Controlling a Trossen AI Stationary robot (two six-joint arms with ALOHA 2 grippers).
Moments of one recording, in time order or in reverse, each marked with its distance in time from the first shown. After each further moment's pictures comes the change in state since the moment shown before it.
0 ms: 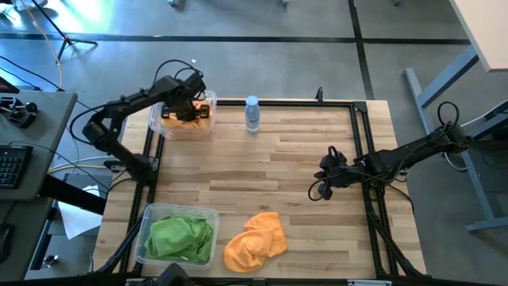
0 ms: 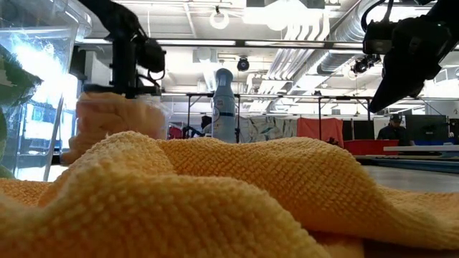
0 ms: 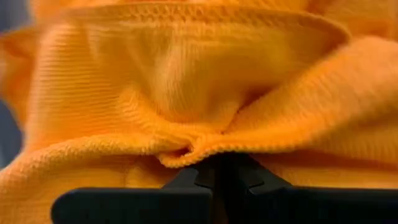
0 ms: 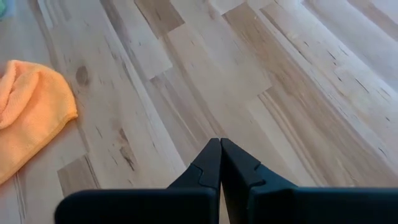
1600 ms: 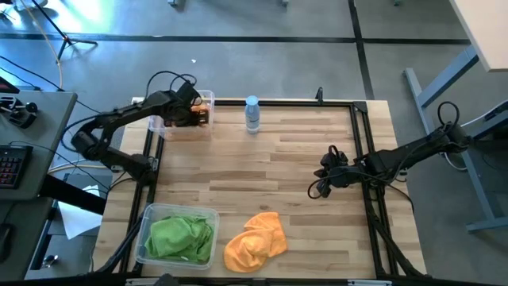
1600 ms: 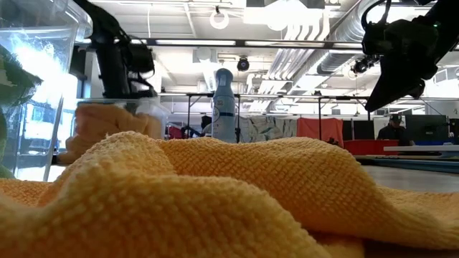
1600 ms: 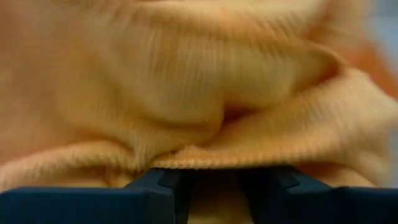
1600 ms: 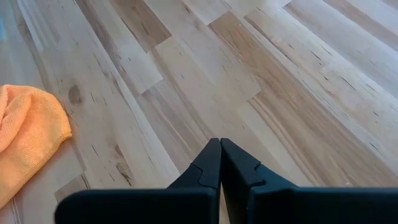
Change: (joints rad) left arm 0.005 -0.148 -0.274 0.328 0.088 0.002; right arm 0.000 0.000 0.000 -0.001 0.048 0.073
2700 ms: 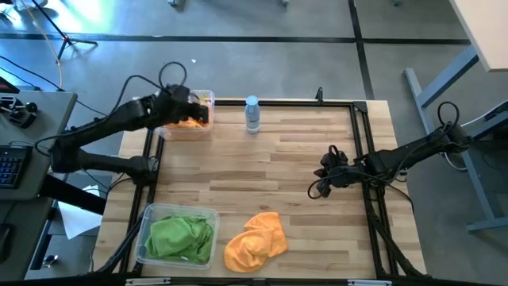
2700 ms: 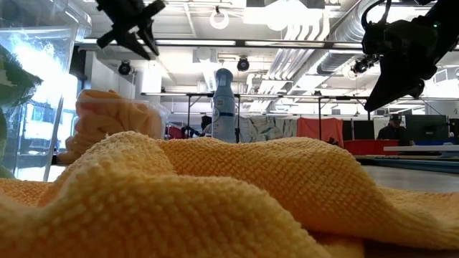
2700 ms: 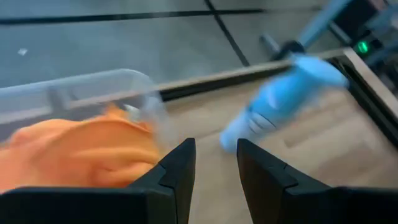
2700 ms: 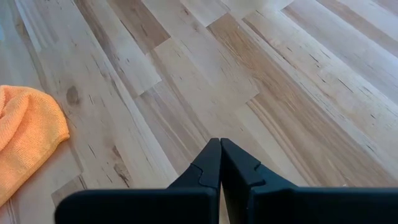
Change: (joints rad) left arm -0.429 -0.328 0.206 0.019 -0.353 0.062; right arm 0.000 0.000 0.000 0.000 0.009 -0.006
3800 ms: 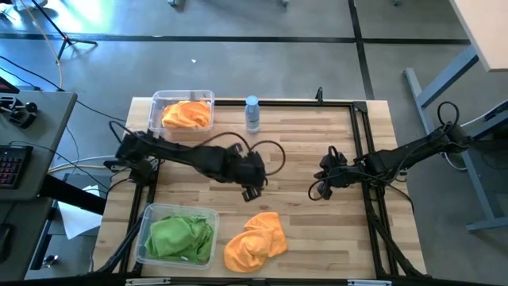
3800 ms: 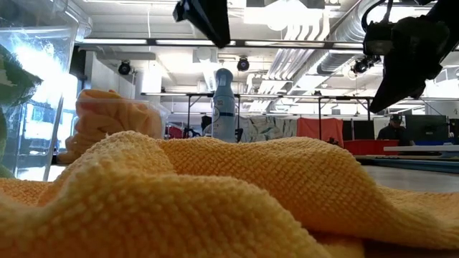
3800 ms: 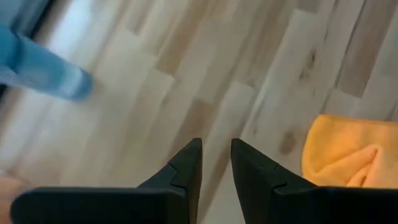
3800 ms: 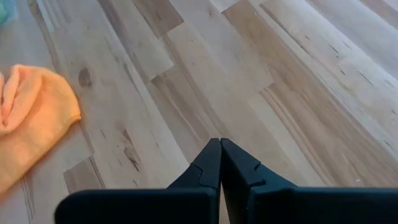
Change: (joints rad) left arm -0.637 0.806 0.705 -0.368 -0.027 0.148; right arm 0.000 0.000 0.000 0.000 -0.065 -0.031
